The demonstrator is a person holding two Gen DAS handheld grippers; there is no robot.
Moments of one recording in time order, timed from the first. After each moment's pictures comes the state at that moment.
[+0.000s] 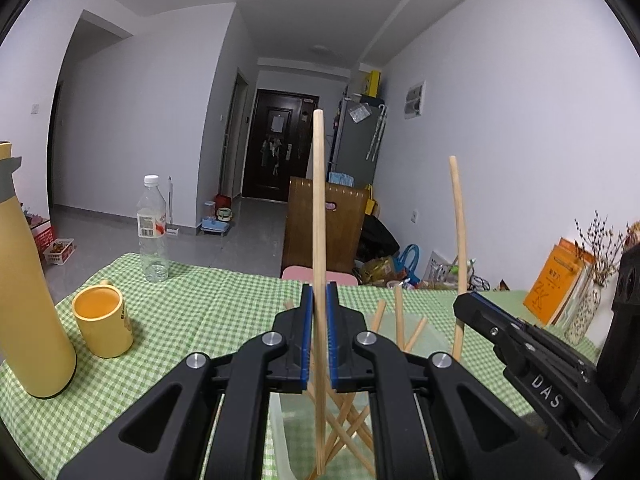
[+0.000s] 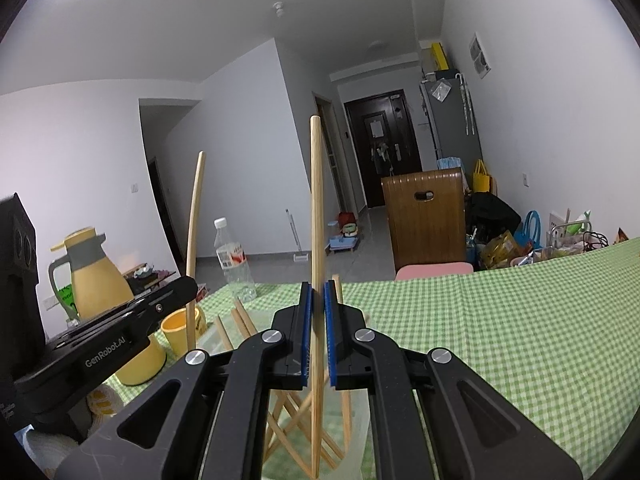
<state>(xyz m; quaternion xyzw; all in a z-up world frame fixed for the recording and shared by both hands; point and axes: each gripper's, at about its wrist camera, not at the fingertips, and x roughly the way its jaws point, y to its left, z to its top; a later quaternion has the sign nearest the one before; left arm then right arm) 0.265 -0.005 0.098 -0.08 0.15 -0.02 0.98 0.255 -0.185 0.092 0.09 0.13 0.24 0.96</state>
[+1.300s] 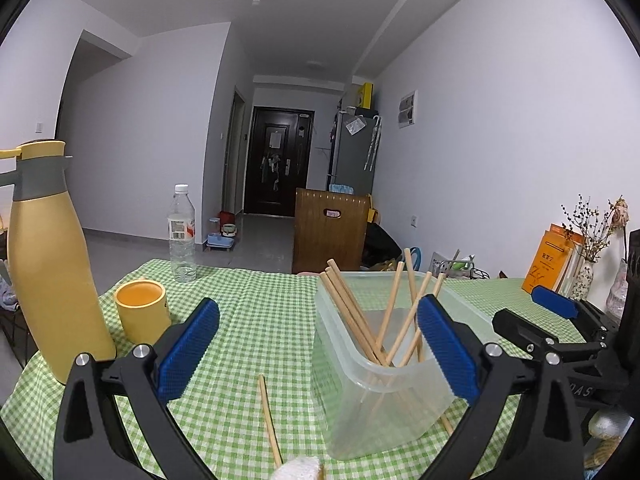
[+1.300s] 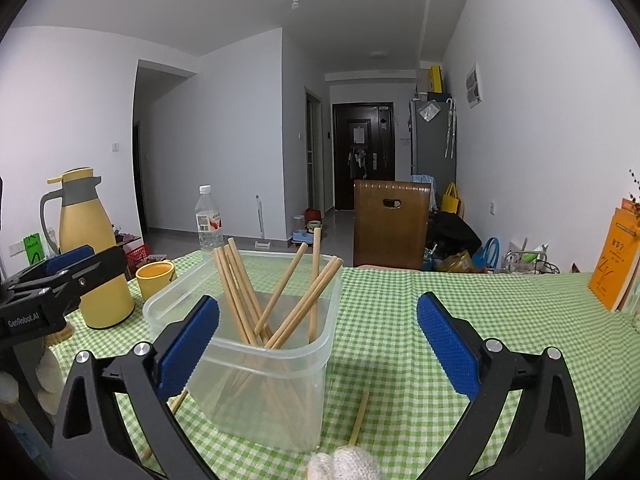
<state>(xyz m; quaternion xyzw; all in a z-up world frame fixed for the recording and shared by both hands) 0.175 0.028 0.078 -0.06 0.12 -0.02 0.99 0.182 -0.190 0.078 0.00 0.12 0.18 0.98</state>
